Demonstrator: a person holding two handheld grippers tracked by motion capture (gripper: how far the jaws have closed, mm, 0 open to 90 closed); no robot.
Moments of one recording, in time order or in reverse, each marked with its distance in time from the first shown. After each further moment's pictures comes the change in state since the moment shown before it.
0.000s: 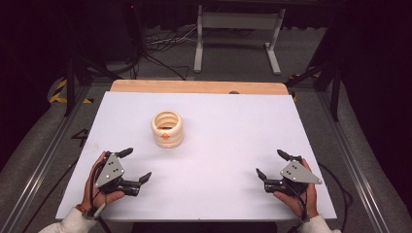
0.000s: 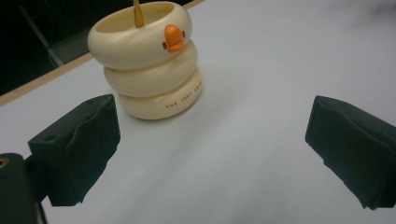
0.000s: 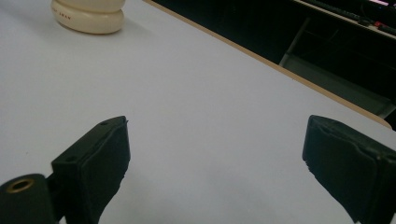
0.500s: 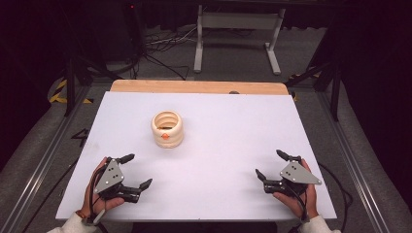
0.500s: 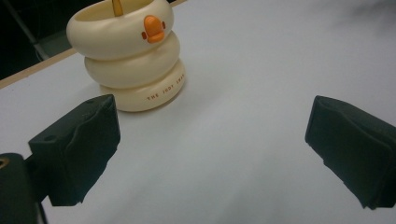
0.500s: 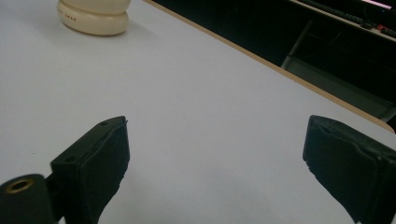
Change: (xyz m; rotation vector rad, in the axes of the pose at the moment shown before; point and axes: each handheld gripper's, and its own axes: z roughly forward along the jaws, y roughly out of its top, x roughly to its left) left arm -0.008 -0.005 -0.003 0.004 -0.024 -0.003; right arm 0.003 0.002 -0.001 -0.006 0.006 -0.016
